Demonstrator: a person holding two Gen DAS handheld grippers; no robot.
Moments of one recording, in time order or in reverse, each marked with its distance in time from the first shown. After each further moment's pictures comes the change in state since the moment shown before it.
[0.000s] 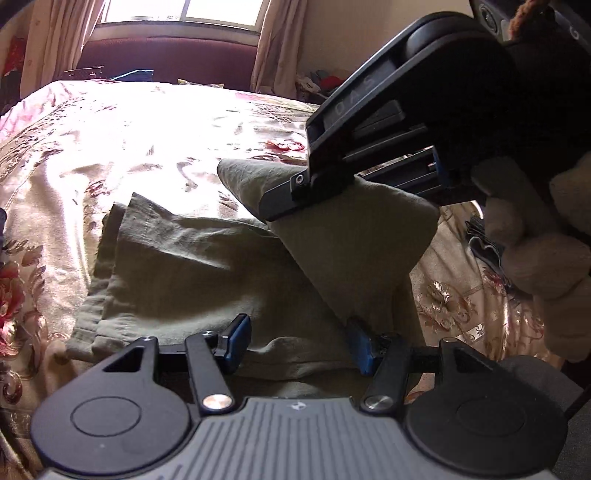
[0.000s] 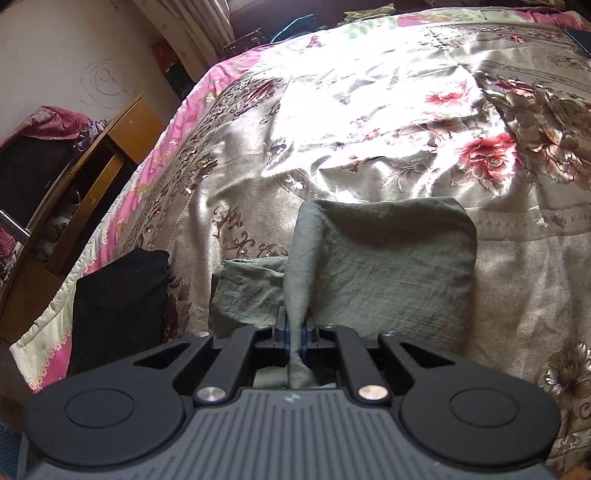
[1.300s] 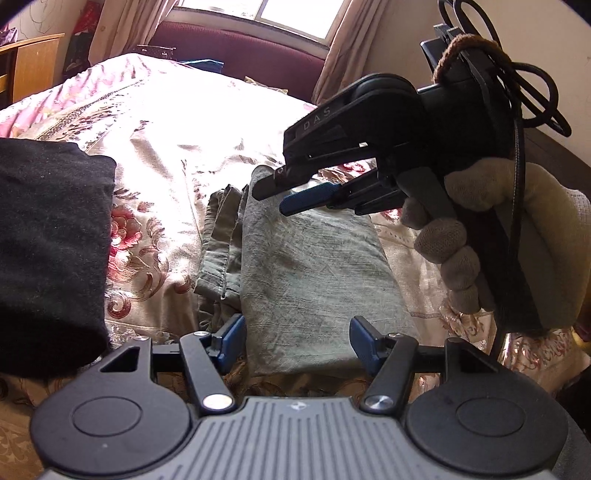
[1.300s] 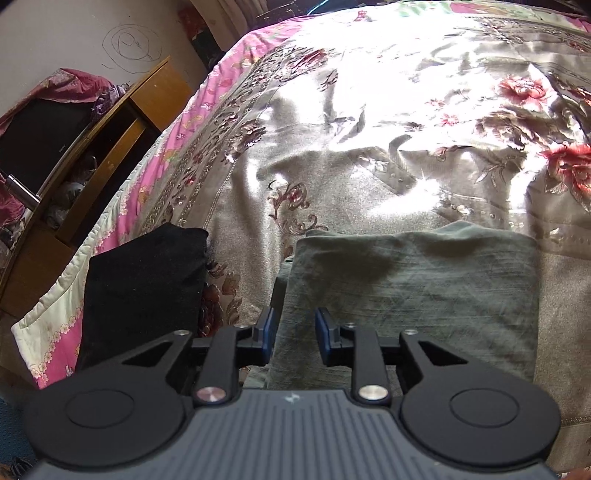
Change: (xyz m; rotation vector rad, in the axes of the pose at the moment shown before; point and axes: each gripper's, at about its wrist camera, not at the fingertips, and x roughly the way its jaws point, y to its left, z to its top) left arm -0.070 0.047 -0.023 -0.194 -0.018 0.081; right arm 0.055 0.064 0.013 -0.077 0.080 0.034
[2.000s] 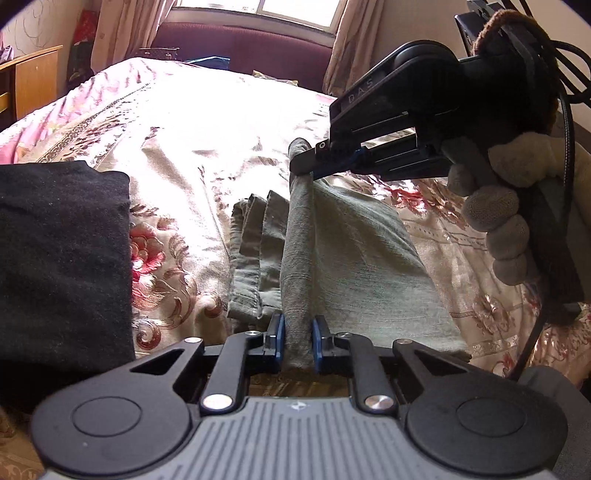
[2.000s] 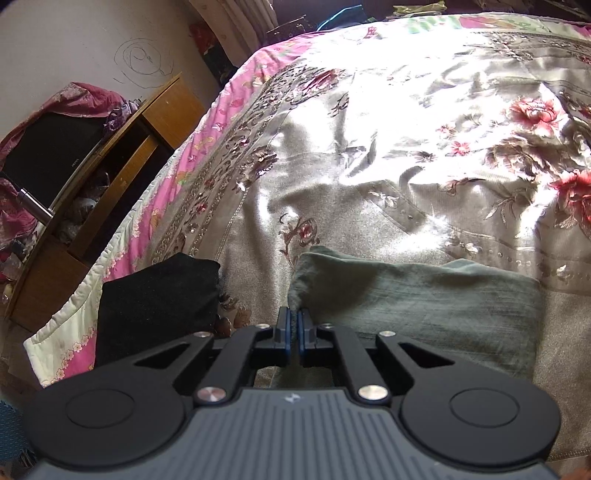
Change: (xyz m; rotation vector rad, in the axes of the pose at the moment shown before) left arm 0.008 0.014 -0.001 0.049 0.009 0.079; right arm -0.013 -0.001 0.024 -0.013 -0.051 0.060
